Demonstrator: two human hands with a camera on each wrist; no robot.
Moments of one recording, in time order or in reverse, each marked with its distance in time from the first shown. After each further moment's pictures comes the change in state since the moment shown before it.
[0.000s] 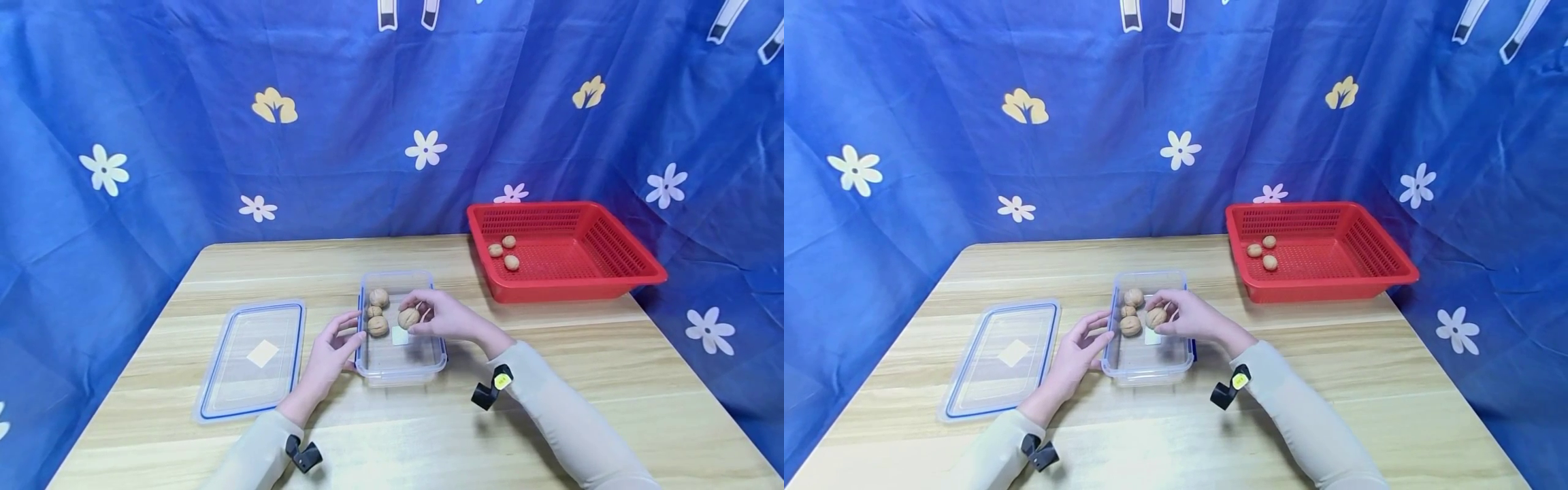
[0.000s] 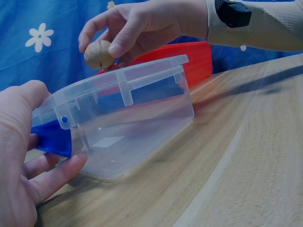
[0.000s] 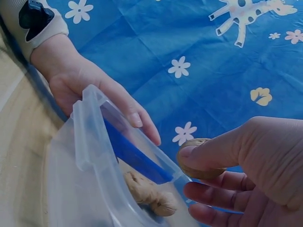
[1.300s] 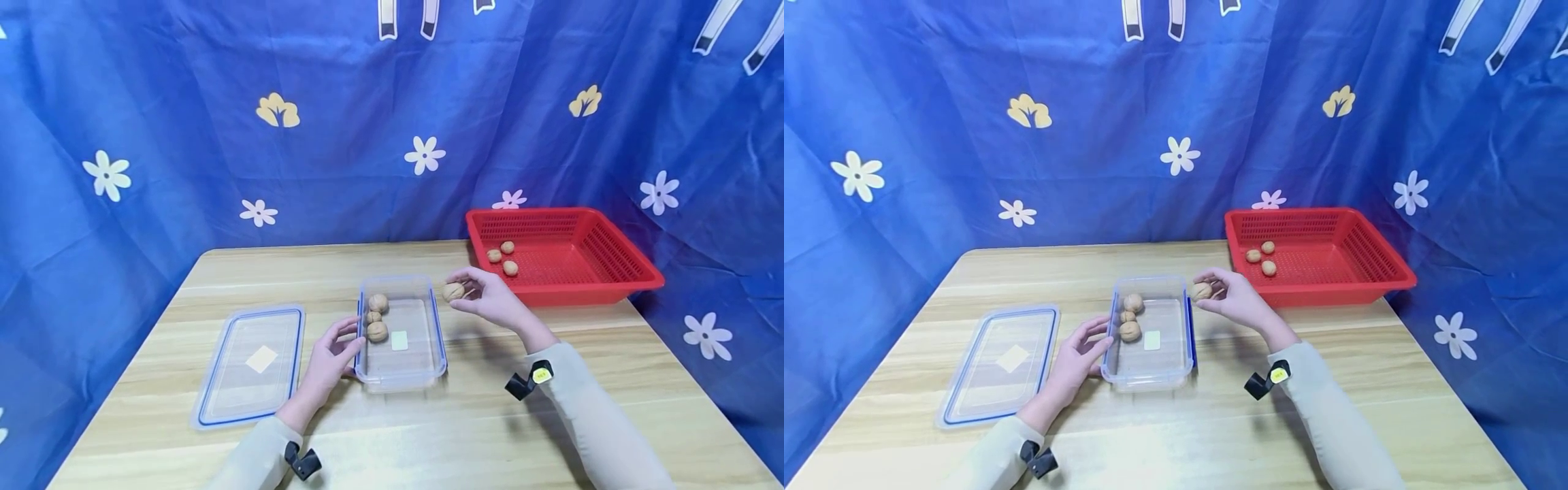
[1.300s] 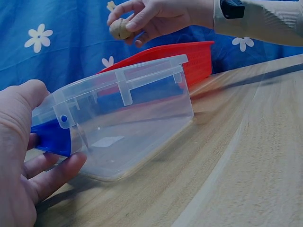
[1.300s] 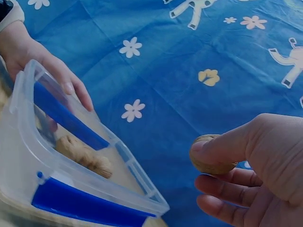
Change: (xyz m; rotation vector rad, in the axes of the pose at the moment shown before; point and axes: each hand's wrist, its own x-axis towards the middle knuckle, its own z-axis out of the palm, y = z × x) left_hand -0.002 0.000 0.001 0.001 0.000 -0.016; right_hand -0.039 -0.022 -0.063 0.048 0.266 0.065
